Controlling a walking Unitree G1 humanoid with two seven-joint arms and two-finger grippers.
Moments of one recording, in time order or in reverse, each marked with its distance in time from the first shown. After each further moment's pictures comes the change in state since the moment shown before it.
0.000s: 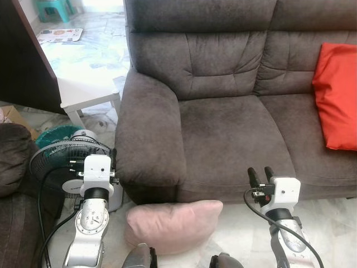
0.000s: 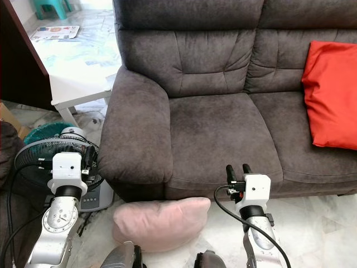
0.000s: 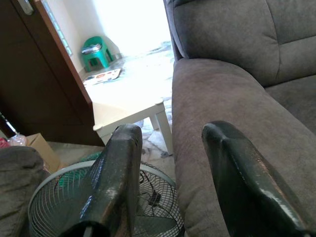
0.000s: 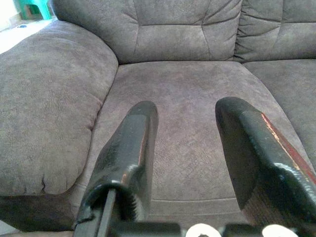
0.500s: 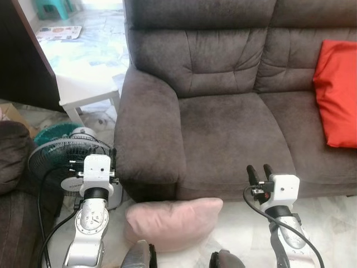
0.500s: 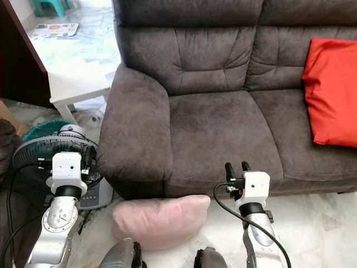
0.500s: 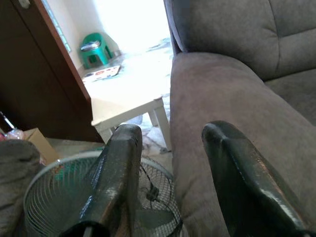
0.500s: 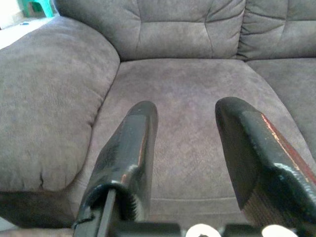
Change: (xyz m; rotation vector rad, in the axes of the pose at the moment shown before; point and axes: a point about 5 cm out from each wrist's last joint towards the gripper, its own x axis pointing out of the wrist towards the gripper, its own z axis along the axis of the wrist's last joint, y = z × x) left arm 0.000 0.000 0.000 -0.002 -0.001 0.003; right arm 0.005 0.000 0.004 -0.006 -0.008 0.015
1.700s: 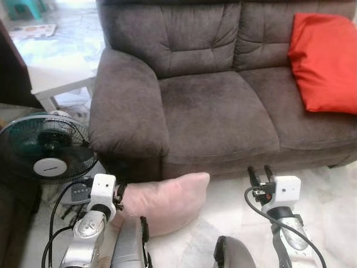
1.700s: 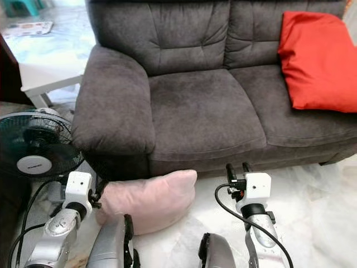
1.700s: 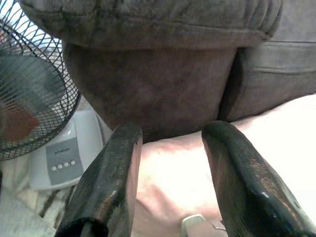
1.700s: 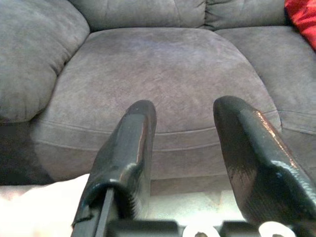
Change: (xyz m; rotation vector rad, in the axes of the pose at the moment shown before) left arm -0.008 -0.008 -0.073 -0.098 0.394 -0.244; right arm -0.002 -0.002 -0.002 -0.004 0.005 0.014
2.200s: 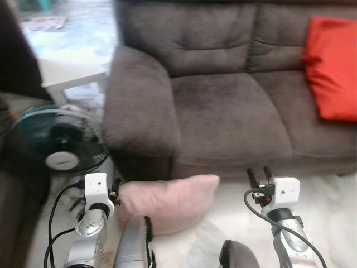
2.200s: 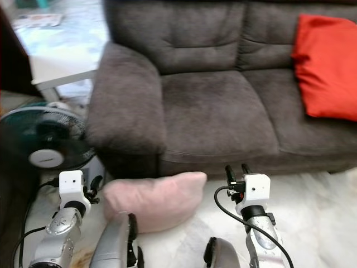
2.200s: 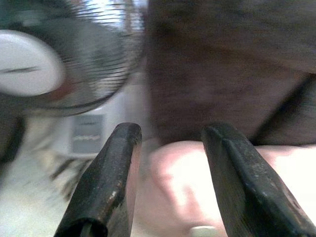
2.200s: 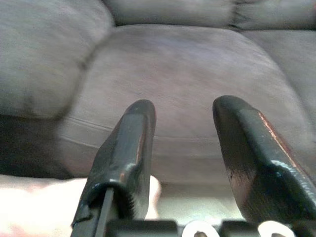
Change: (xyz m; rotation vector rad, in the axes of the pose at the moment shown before) left arm 0.002 0.010 0.000 -0.155 -0.010 0.144; right arm 0.000 0.003 0.000 -0.007 -0.003 0.027
